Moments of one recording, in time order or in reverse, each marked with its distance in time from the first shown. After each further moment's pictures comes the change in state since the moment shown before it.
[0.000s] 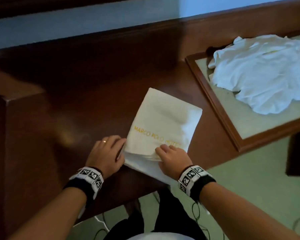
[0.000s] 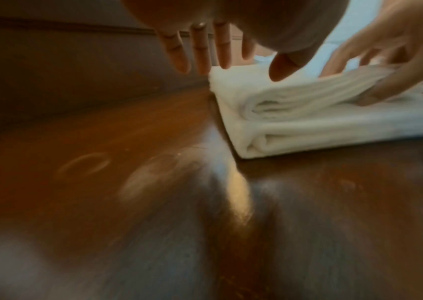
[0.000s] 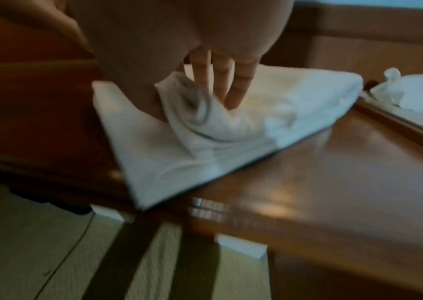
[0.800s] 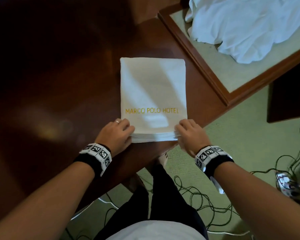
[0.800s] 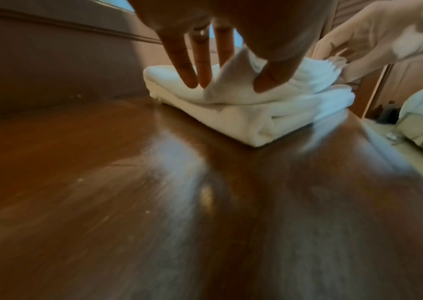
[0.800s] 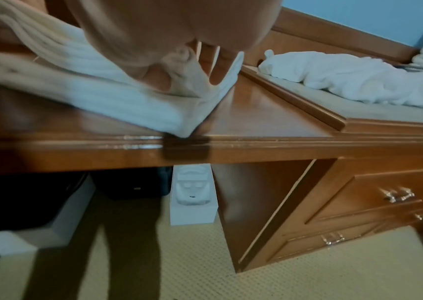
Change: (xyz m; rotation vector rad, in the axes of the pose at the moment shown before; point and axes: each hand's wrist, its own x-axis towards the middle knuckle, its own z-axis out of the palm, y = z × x) left_hand 0.020 0.027 0.039 0.038 -0.093 0.480; right_hand -0.089 0.029 0.029 -0.025 0.095 0.303
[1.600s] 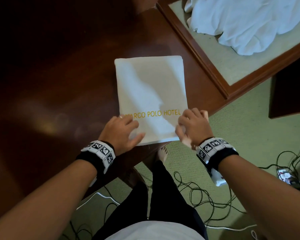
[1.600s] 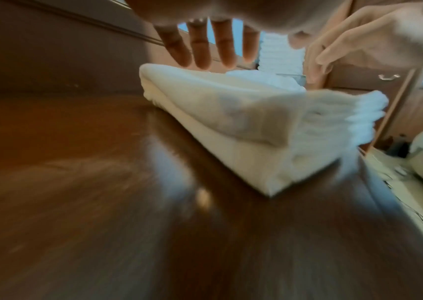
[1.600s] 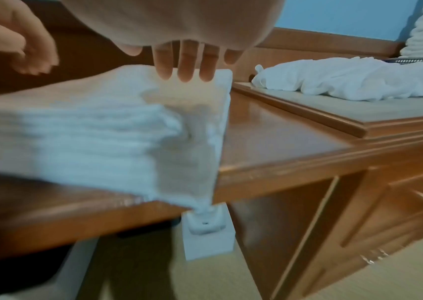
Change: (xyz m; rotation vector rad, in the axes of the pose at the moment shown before) left_hand 0.005 0.033 -0.001 -0.146 0.119 -0.096; right_hand -0.002 -0.003 -0.018 0.032 0.153 0.096
